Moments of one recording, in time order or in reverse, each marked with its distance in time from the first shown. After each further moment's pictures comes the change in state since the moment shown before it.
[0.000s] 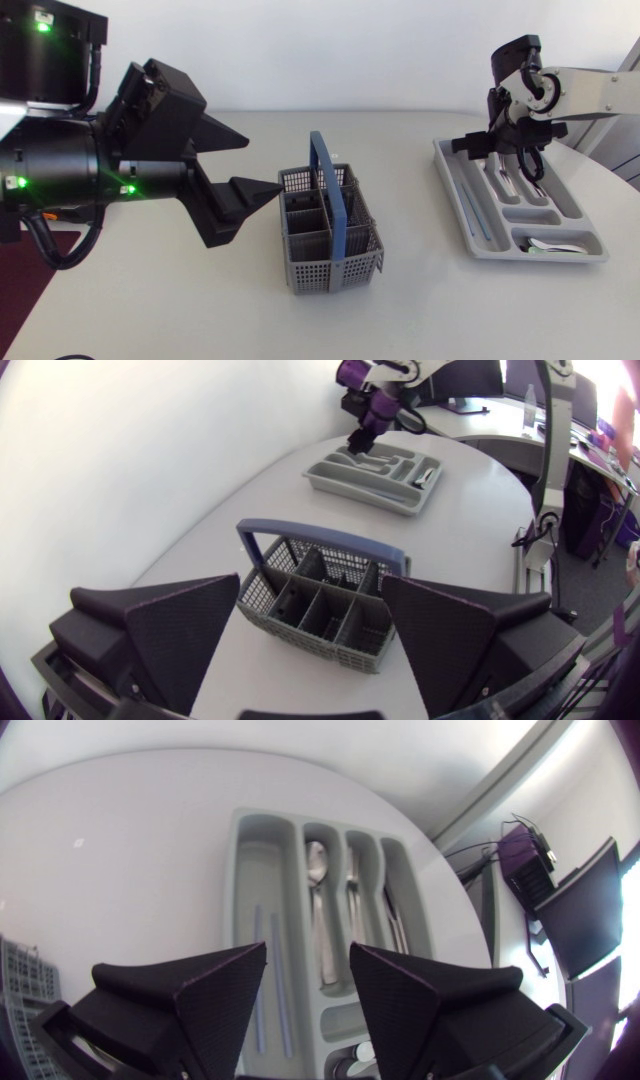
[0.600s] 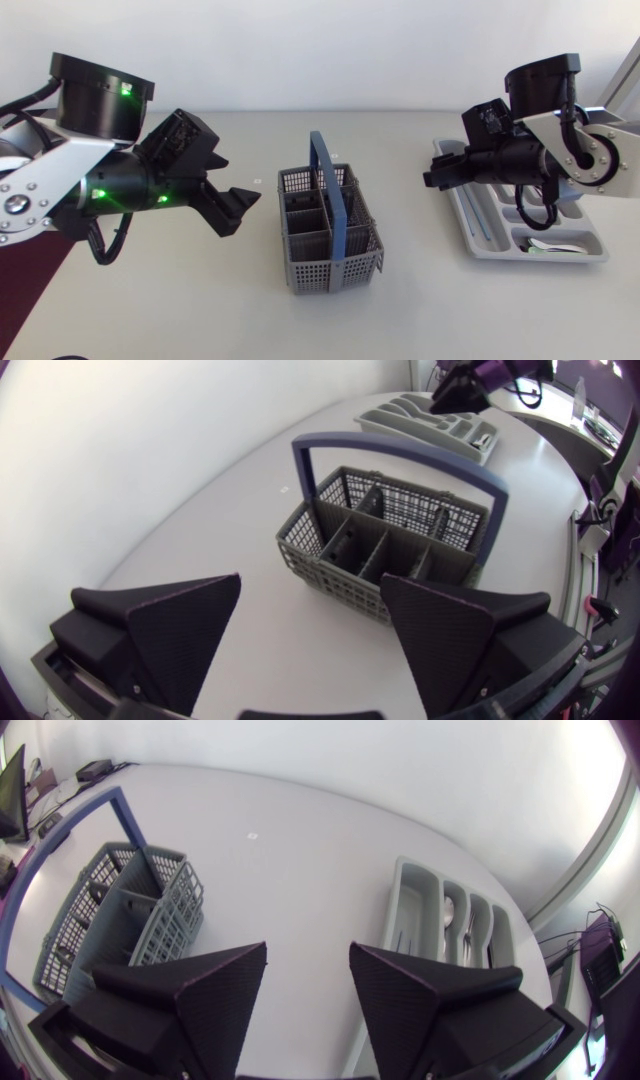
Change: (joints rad) left arm 0.153 0.125 -0.113 0.129 -0.063 0.016; right arm 0.163 -0.385 -0.388 0.209 -0.372 -0.134
